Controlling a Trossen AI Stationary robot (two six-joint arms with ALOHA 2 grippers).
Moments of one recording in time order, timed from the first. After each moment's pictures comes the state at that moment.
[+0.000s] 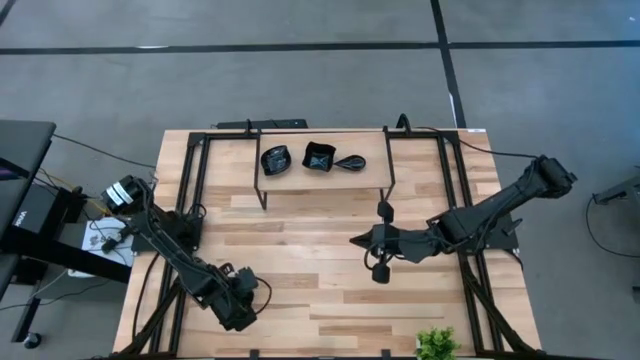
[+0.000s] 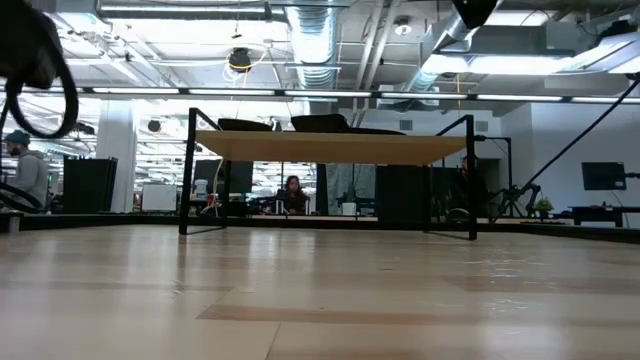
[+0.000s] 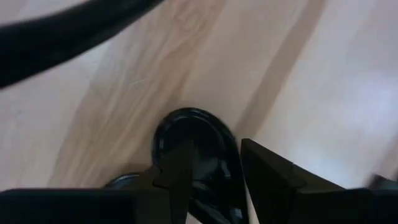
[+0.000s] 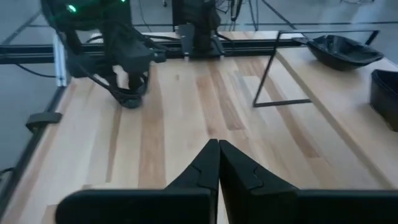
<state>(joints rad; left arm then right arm) -0.87 1.60 0.85 -0.55 -0.21 -1.32 0.46 1.24 0.91 -0.14 0.55 0.25</state>
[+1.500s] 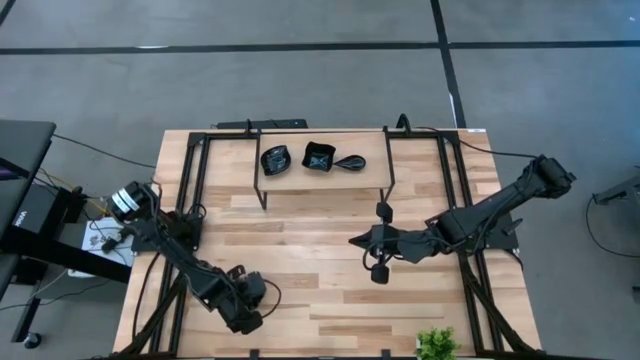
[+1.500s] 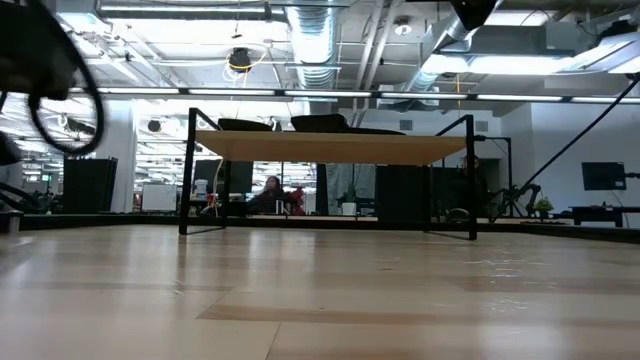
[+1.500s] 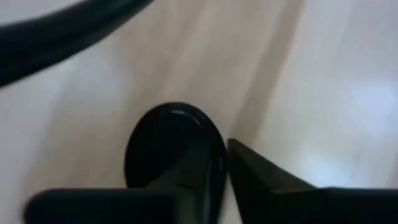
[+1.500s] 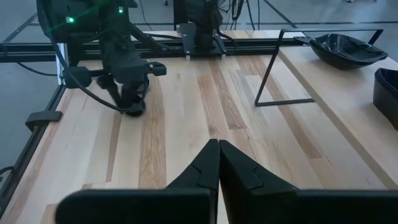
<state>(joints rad) -0.86 1.68 0.84 -0.38 -0.28 -1.18 0.46 1.25 0.91 -0.13 0.55 0.25</state>
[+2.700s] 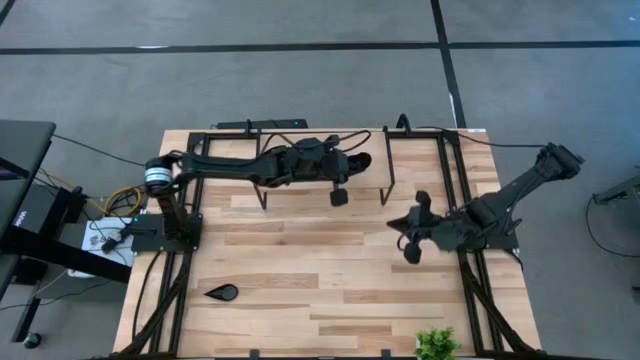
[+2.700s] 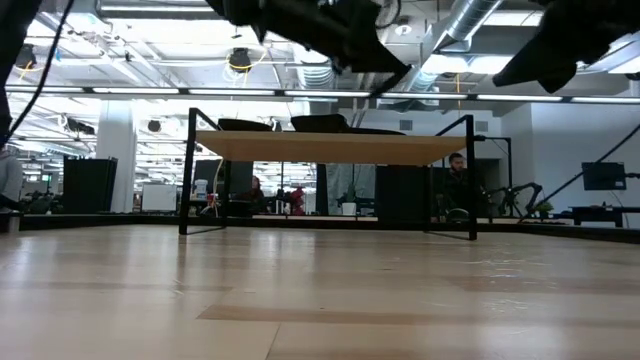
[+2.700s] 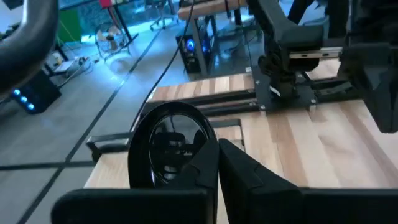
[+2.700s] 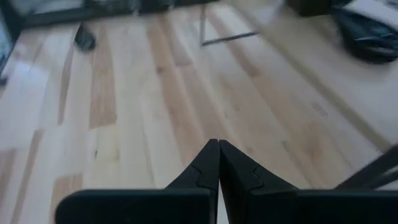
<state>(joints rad) 0.13 1.80 1.37 0.16 -0.04 0.31 0.57 0.85 0.57 -0.40 0.73 0.51</state>
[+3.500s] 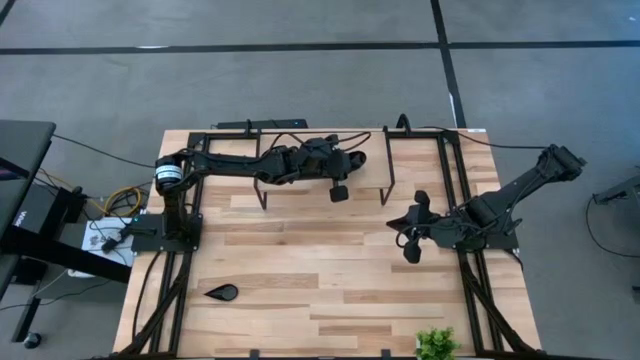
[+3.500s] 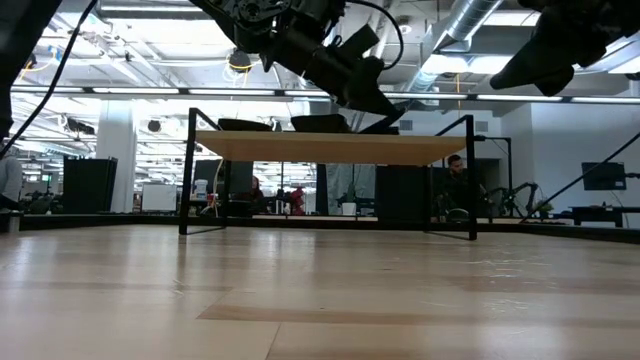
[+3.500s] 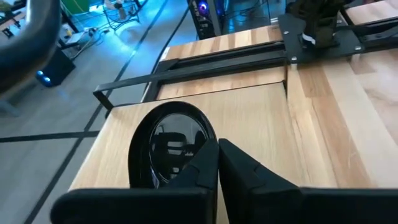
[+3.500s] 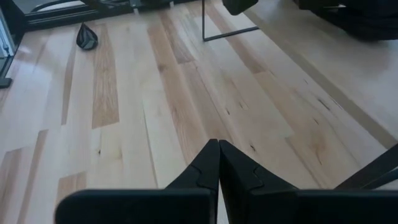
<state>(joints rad) 0.19 1.89 1.37 0.14 -0.07 0.36 0.53 0.83 0.57 -0.39 0.68 0.51</state>
